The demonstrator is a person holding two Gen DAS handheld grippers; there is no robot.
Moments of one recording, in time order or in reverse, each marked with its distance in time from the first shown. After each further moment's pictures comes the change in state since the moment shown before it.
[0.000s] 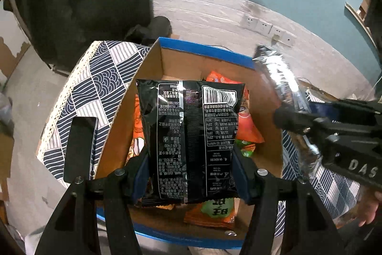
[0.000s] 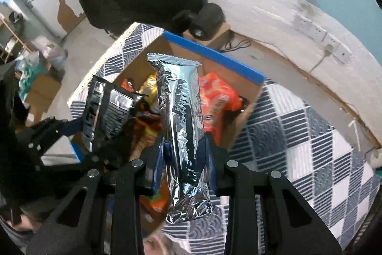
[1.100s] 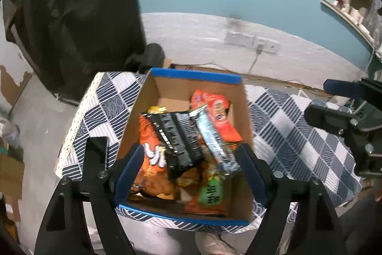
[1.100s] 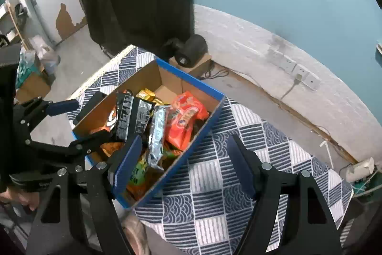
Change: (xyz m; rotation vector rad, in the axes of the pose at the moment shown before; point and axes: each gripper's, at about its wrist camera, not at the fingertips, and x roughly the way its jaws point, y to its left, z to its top) left arm -0.076 -0.032 -0.016 0.126 -0.138 0.005; right arm -0.106 -0.001 -0.046 -0.078 -0.196 -0.147
